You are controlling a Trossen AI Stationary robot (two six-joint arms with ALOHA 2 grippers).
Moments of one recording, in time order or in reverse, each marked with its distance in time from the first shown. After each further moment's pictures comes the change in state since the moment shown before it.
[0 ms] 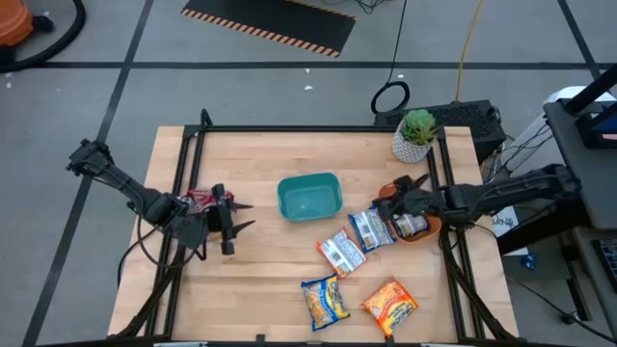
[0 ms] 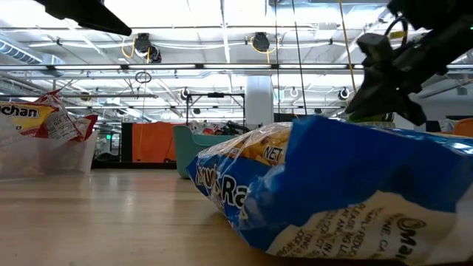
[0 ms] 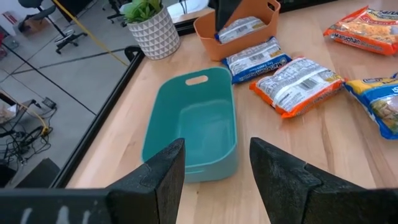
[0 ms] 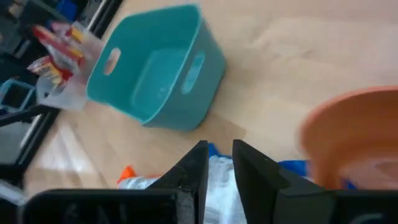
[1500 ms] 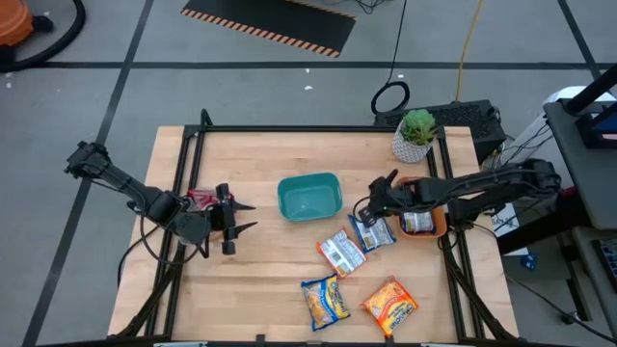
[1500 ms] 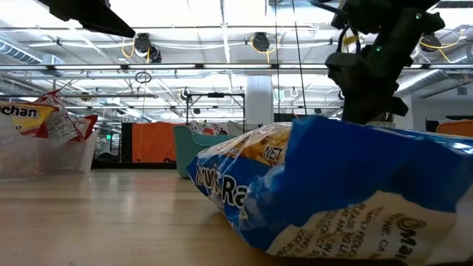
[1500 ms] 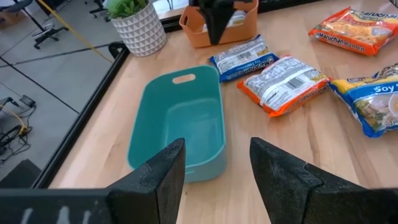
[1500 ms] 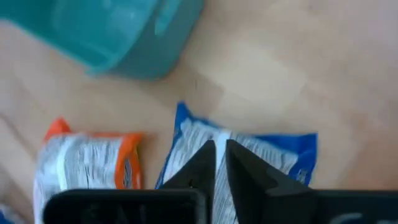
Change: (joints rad) left arm 0.051 0.000 0.000 0.023 0.105 0.021; right arm -0.086 0.417 0.328 -0.302 -0.182 -0.138
